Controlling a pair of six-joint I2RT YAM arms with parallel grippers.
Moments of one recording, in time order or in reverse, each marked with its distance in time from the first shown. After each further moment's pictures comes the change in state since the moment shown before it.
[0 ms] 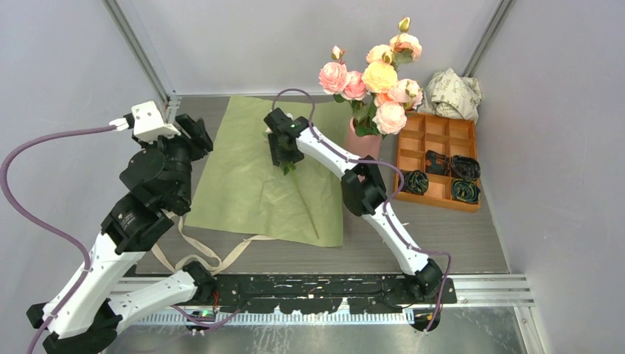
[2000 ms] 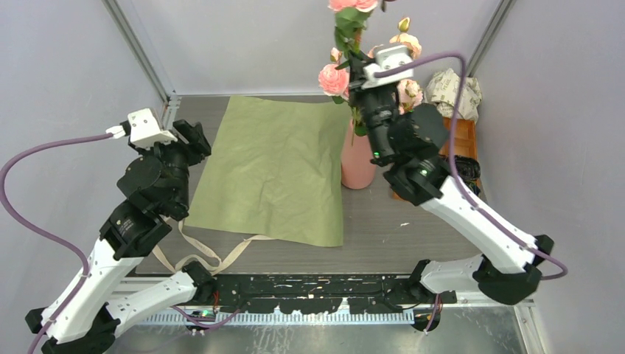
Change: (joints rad) left arm 0.000 -0.045 -0.056 0.017 -0.015 0.000; right arm 0.172 -1.394 -0.911 1.127 0.450 -0.830
